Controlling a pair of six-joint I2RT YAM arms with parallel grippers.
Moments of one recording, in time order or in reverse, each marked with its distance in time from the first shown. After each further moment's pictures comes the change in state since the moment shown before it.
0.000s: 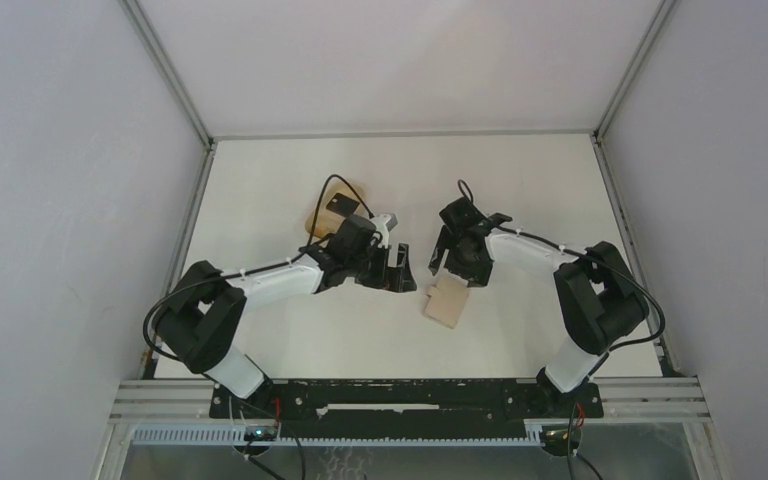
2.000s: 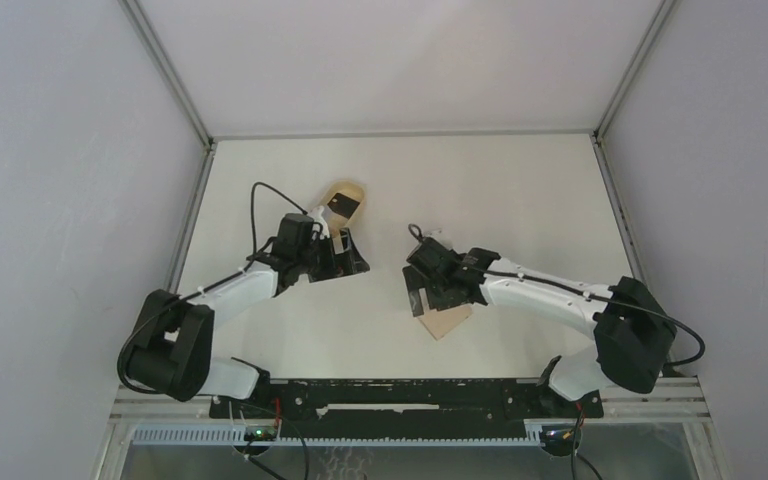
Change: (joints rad) left arm 0.340 -0.178 -0.199 0.016 0.036 -0.040; right arm 0.343 -0.220 -0.061 -0.076 0.126 -0.262
